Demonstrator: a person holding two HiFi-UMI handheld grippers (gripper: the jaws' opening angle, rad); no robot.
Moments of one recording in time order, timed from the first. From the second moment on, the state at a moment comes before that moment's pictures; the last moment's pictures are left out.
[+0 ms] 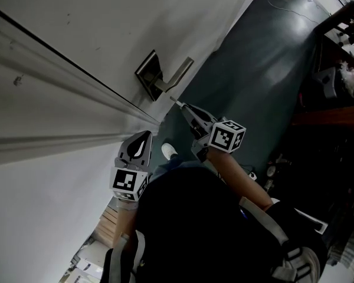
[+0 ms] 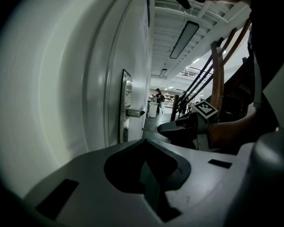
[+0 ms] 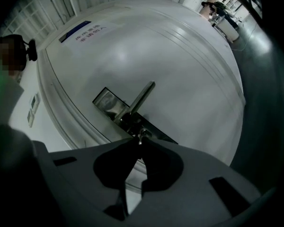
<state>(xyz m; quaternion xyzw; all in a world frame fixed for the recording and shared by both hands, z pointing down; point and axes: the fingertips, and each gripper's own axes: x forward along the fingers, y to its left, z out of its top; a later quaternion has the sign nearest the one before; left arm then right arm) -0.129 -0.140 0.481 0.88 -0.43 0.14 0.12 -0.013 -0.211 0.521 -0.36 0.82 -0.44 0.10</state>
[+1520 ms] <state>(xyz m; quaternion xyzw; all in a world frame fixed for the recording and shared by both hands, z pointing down) -0.134 -0.138 0.481 0.89 -0.41 0.16 0.12 -0.051 -0.256 0.551 -0.31 0.70 -0.61 0.23</state>
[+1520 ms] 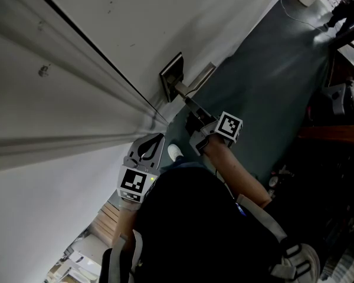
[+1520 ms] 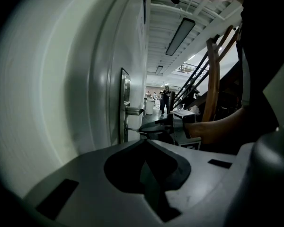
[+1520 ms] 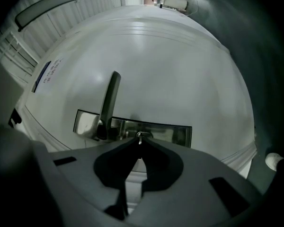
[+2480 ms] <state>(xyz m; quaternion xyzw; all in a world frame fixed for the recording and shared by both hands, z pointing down) -0.127 -0.144 0.482 0.89 -0.41 0.17 0.12 -0.067 -0.276 0.549 -0.29 0.69 -0.62 0.22</state>
